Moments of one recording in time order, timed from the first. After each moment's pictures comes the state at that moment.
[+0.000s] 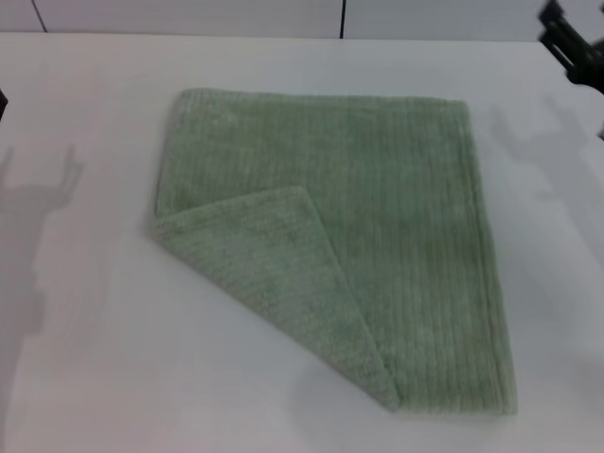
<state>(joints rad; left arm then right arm) -0.25 -2.08 -1.17 -0.27 2.51 1.38 0.02 0.33 1.88 0.89 0.73 -2.41 -0.90 0.18</state>
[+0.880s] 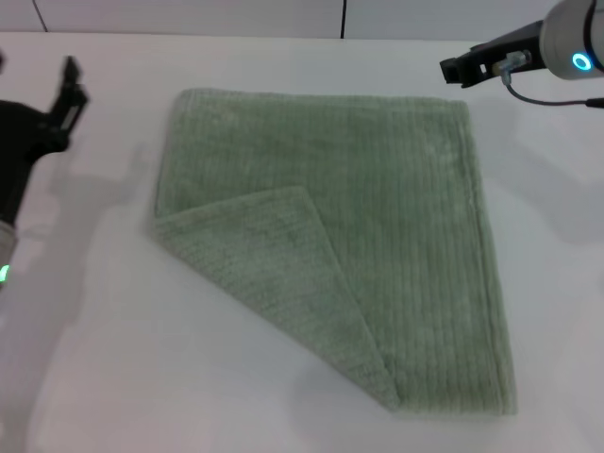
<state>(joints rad) -0.29 -2.07 -1.02 -0.28 2.52 1.36 -0.04 0.61 2.06 1.61 1.40 -2.75 1.06 -0.20</state>
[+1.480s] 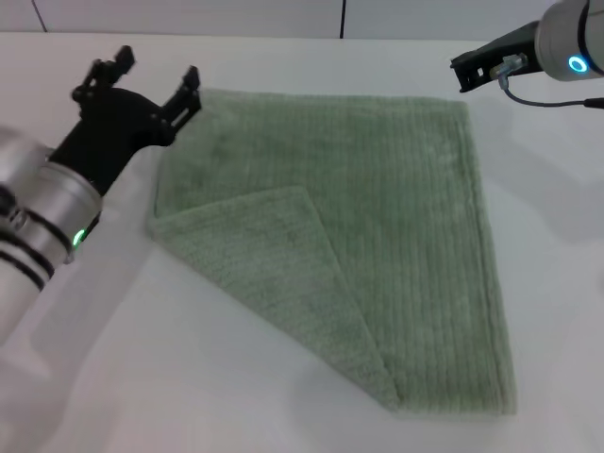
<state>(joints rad) -0.22 -1.96 -0.97 -0.80 2.65 0.79 -0.05 0.63 2.07 1.63 1.37 -2.76 1.06 -0.25</state>
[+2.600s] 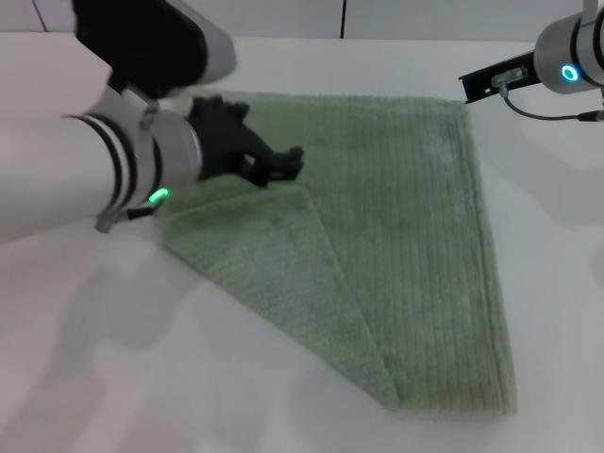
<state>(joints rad) -0.21 -2.06 -1.26 -1.66 2.73 -0.79 0.33 0.71 2.07 1.70 1.14 -2.77 0.99 -0.20</state>
